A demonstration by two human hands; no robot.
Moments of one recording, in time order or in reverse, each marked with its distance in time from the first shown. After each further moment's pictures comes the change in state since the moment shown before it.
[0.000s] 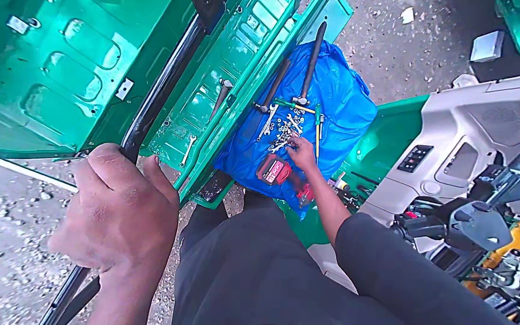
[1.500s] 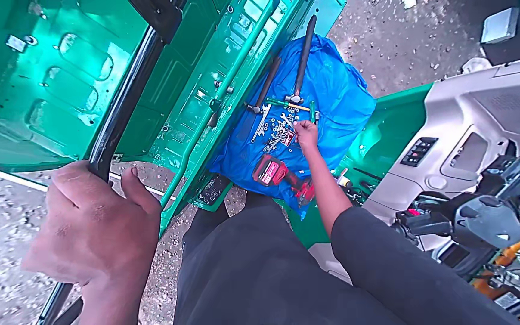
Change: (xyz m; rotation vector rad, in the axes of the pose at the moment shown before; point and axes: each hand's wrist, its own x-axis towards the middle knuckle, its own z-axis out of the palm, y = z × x) left_hand 0.000 -0.002 0.003 0.002 -0.007 -0.045; right_hand 0.051 0.006 -0.020 0.747 0.240 0.375
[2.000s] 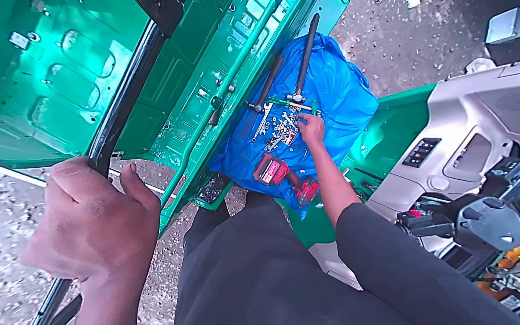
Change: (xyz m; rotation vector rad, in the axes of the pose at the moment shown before) left_hand 0.001 -0.002 0.002 0.008 -0.008 -0.022; right_hand 0.028 -0.016 -0.012 -0.904 -0.065 -0.204
